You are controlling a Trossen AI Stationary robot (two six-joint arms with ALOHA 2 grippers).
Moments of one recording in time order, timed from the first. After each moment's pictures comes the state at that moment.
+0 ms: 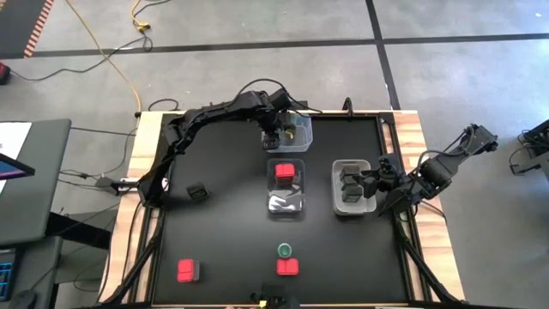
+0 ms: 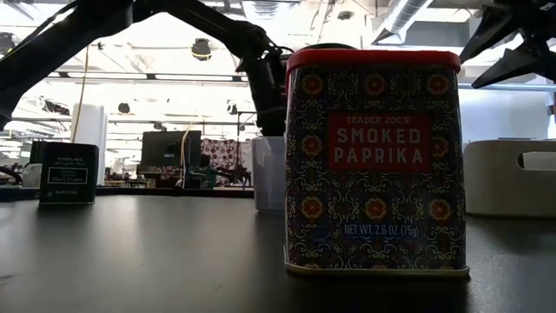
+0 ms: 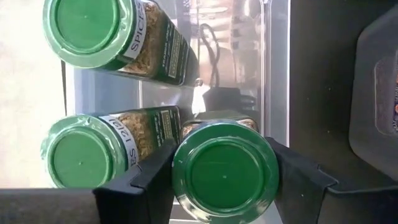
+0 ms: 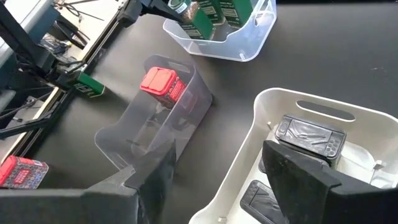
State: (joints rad) left arm 0.50 2.19 2.01 -0.97 0.00 0.51; right arm 0.59 0.72 0.75 -1.05 0.86 1.54
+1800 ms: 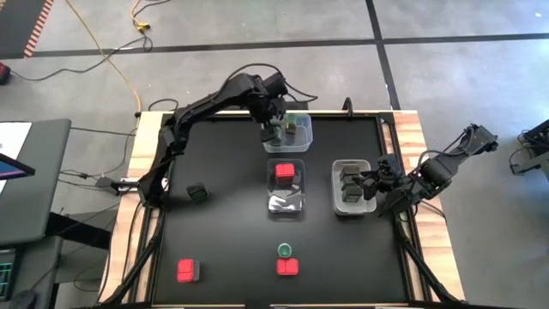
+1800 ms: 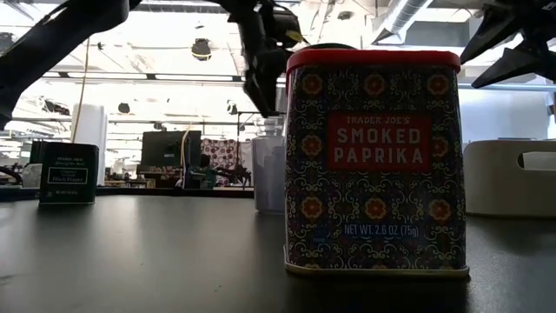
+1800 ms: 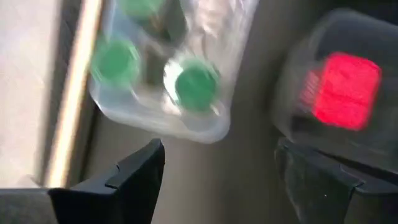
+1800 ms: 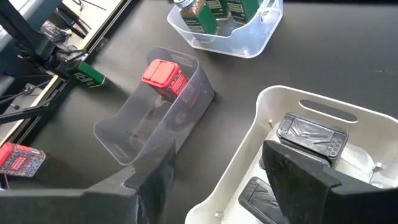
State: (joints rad) left arm 0.47 2.15 2.34 -1.42 0.01 0.21; right arm 0.59 0.72 0.75 -1.04 0.84 1.48
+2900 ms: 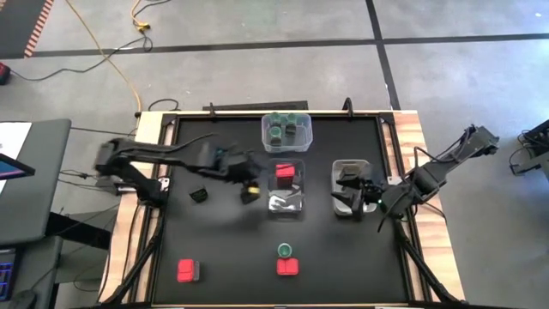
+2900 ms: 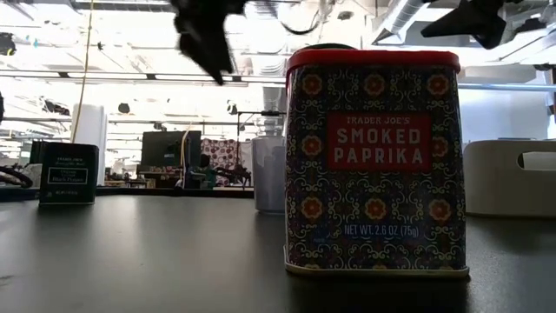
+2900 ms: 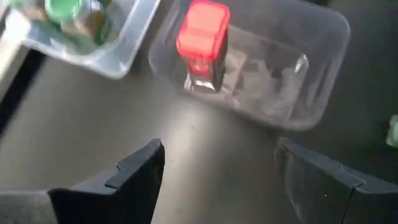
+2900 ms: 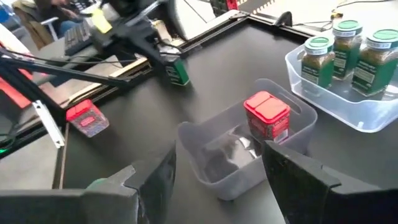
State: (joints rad) left arm -0.08 1.50 1.39 -0.90 -0.33 -0.36; right arm 0.57 0.88 0.75 -0.40 0.79 0.76
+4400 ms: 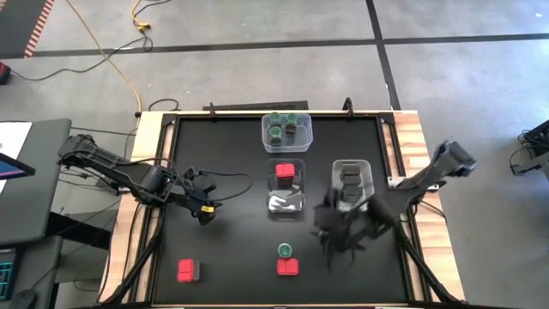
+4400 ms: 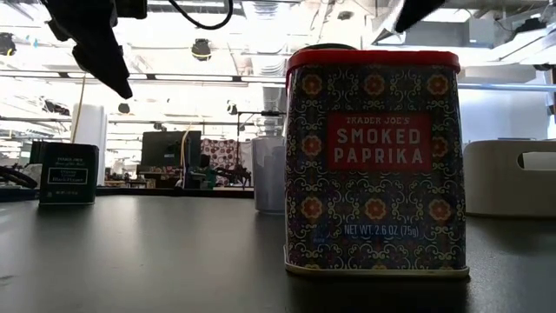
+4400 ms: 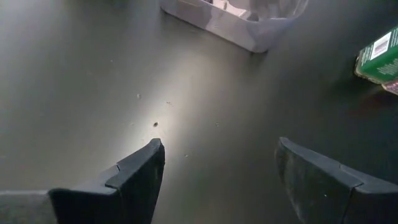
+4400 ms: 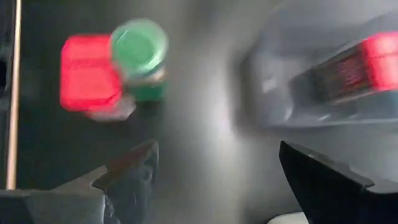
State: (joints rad) left arm -0.37 1.03 0.89 -0.84 -0.41 -0.72; right arm 0.58 1.57 1.40 -0.92 0.48 0.54
